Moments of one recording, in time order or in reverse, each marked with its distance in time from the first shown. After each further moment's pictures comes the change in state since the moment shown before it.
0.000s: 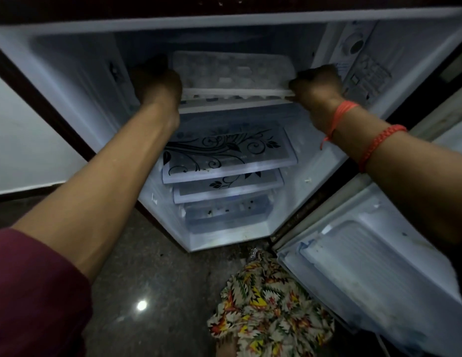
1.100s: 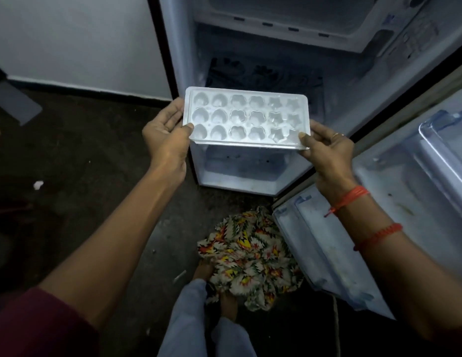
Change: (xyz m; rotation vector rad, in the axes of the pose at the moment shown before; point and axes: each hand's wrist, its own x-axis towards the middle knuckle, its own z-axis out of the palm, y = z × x) left_hand -0.271 -0.069 -0.164 -0.178 0.187 -0.127; right_hand -0.229 0.089 -0.053 0.300 -0.301 0.171
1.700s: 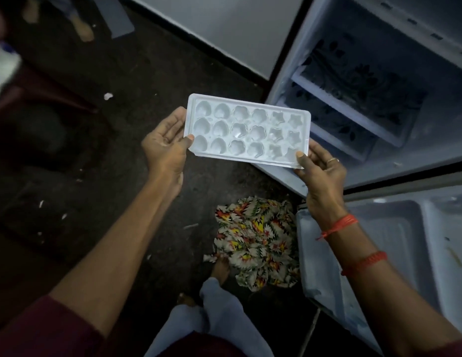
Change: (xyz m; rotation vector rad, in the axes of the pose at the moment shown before) left_hand -0.087 -0.024 -0.178 -0.116 0.375 -0.055; right_hand -0.121 0.036 0.087 -0.021 -0.350 0.131
